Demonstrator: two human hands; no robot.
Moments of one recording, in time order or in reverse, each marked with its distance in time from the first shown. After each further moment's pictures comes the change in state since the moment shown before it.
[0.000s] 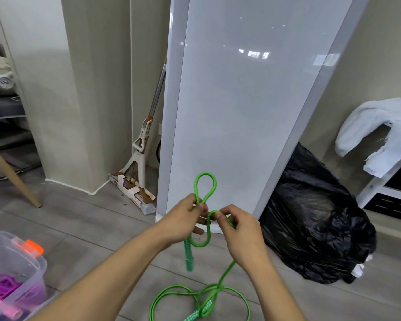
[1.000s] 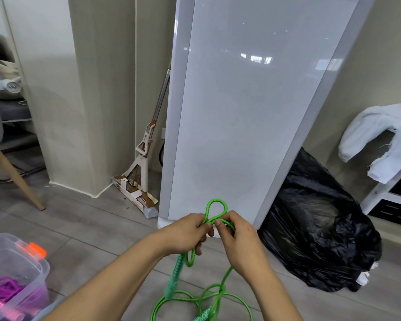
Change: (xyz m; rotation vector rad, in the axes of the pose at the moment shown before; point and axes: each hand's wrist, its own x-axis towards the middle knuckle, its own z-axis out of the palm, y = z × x) left_hand 0.004 -0.013 -0.006 0.334 -0.230 -0.008; right_hand -0.003 0.000 0.006 -0.041 -0.058 -0.021
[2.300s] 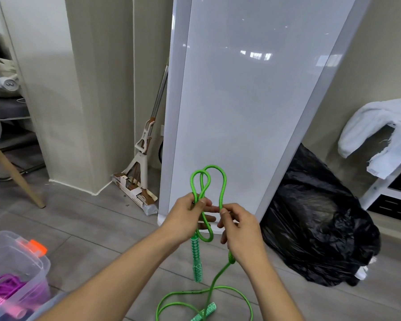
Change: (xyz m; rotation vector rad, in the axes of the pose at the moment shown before) left_hand -0.003 0.020 0.008 -0.553 0.353 0.050; right_hand 0.006 -0.002 0.001 0.275 0.069 0.086
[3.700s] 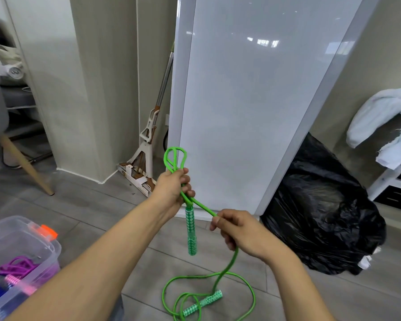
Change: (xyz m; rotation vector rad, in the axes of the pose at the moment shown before) left_hand 0.027 0.014 -0.031 -0.571 0.245 -0.100; right_hand -0.003 0.009 -0.011 0.022 -0.553 0.116
